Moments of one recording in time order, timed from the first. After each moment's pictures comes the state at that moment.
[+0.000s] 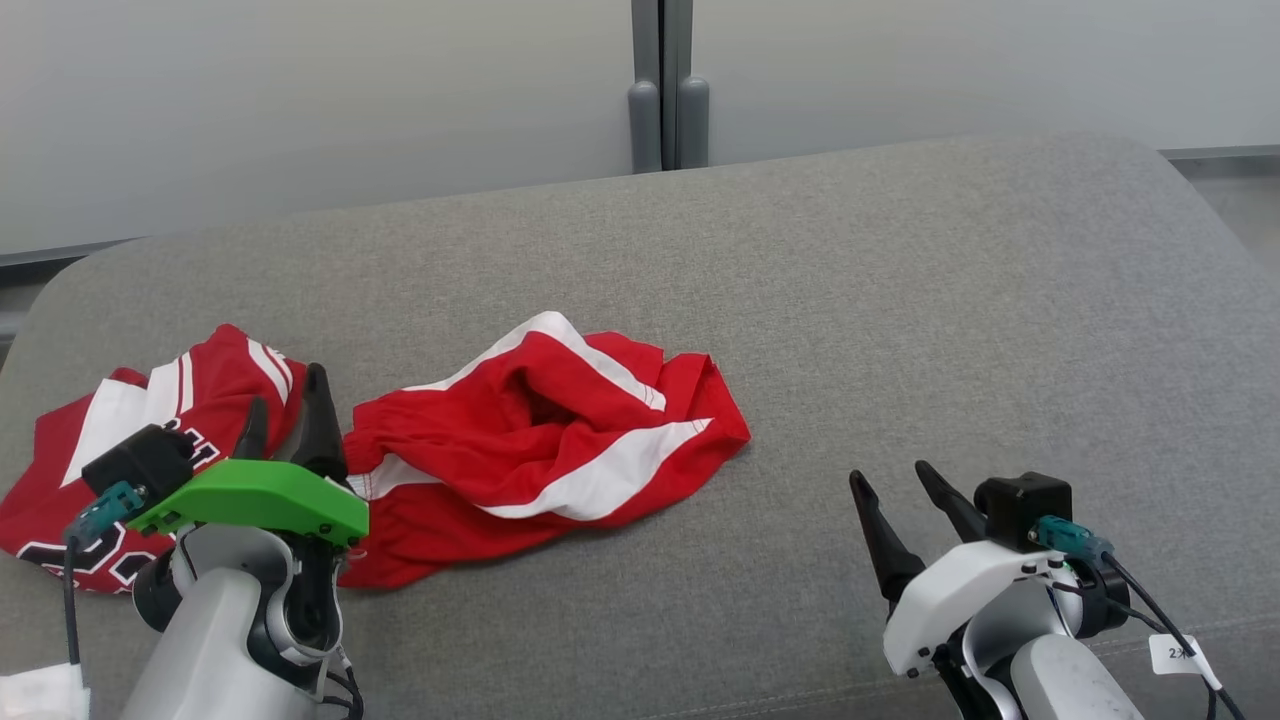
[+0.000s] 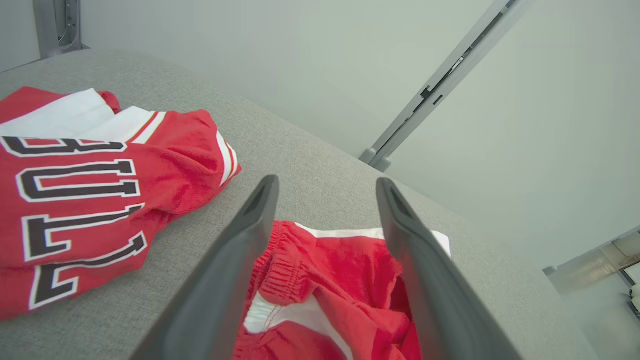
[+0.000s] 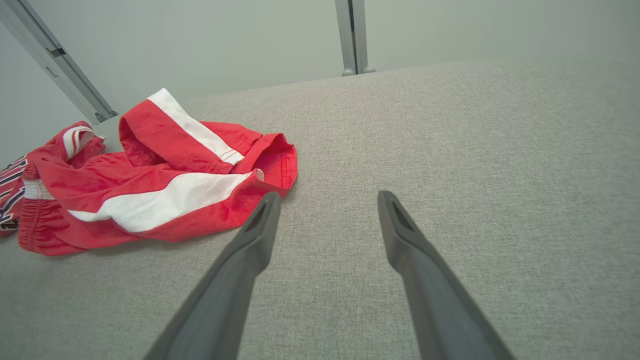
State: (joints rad) left arm -0.37 0.24 -0.30 0.48 -0.98 0.15 -0.15; right arm -0.12 -0.05 0.16 0.27 0.25 0.13 0.01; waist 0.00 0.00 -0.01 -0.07
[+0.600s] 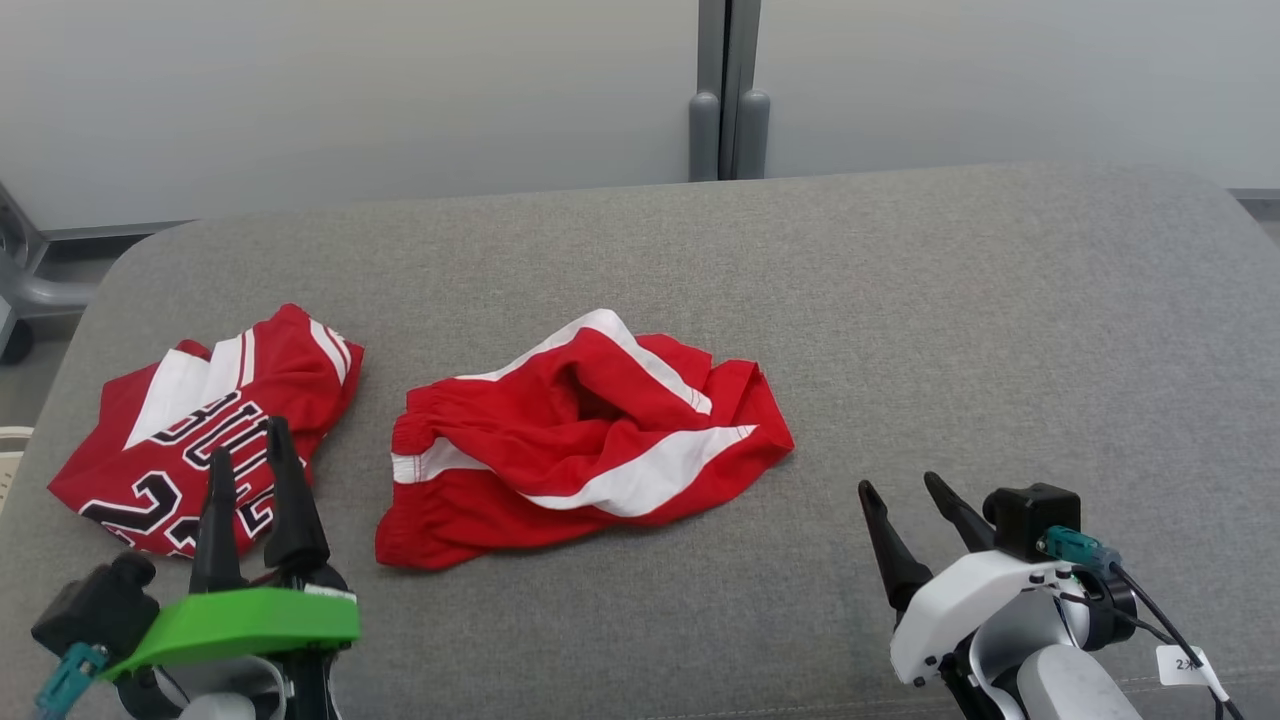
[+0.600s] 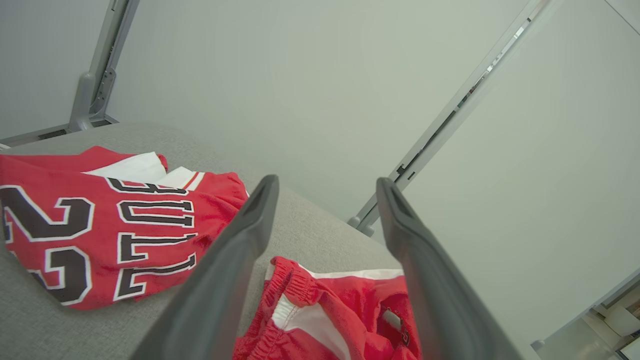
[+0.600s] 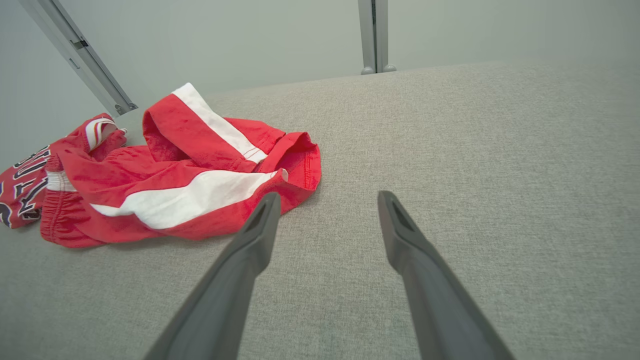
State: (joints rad) left arm -0.09 0.10 -0.05 0.17 -0.76 0.00 -0.26; right arm -0.11 -0.05 0.15 0.28 0.25 0.13 0.00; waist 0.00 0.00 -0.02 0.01
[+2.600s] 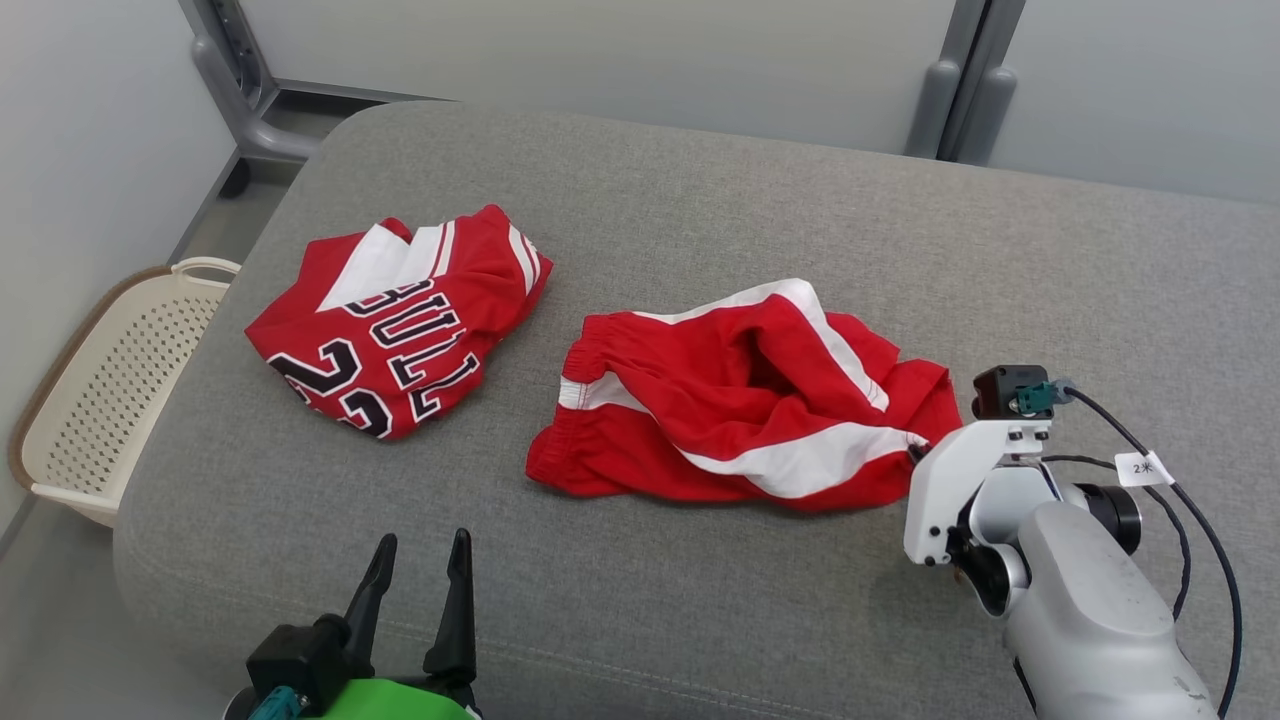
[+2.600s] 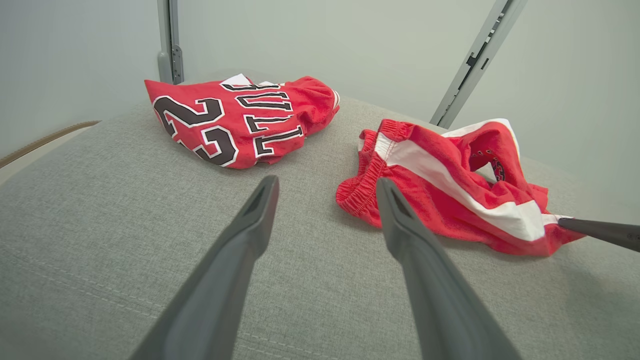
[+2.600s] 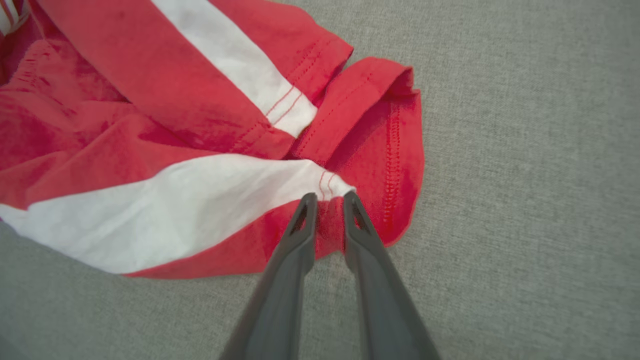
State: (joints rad) left arm 0.05 0.09 -0.24 0.20 -0.41 -0.03 -0.24; right arm -0.51 -0.05 0.03 0.80 0.21 0.13 0.27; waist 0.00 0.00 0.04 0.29
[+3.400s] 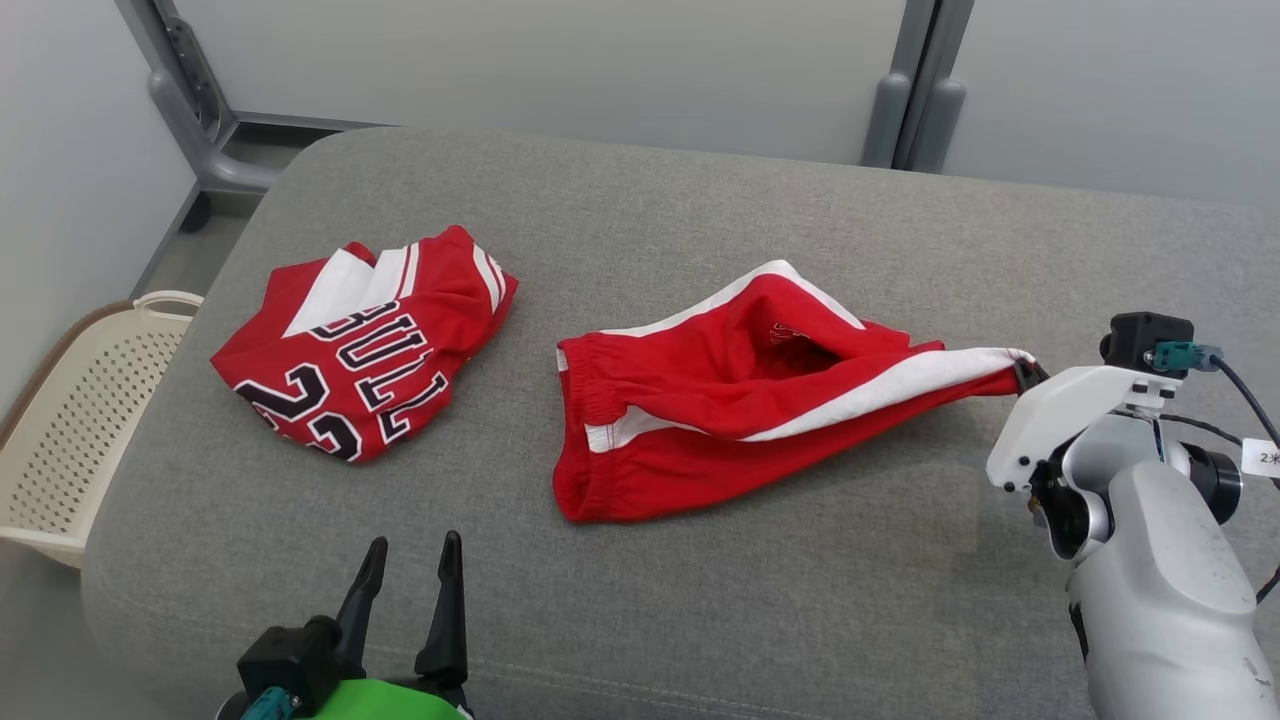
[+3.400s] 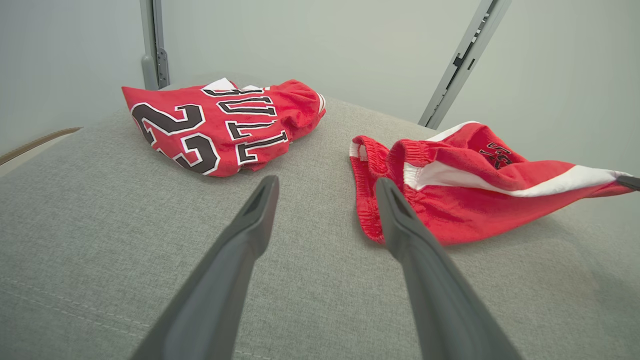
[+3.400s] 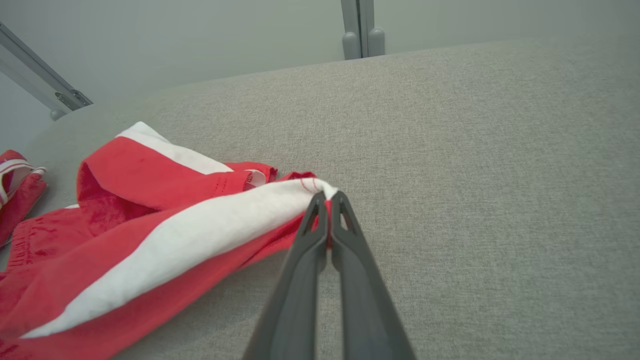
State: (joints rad) left arm 0.05 0.10 -0.24 0.20 -0.43 -0.02 -0.24; right arm -0.54 -0.05 -0.23 0.72 0.13 0.13 0.16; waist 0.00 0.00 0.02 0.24
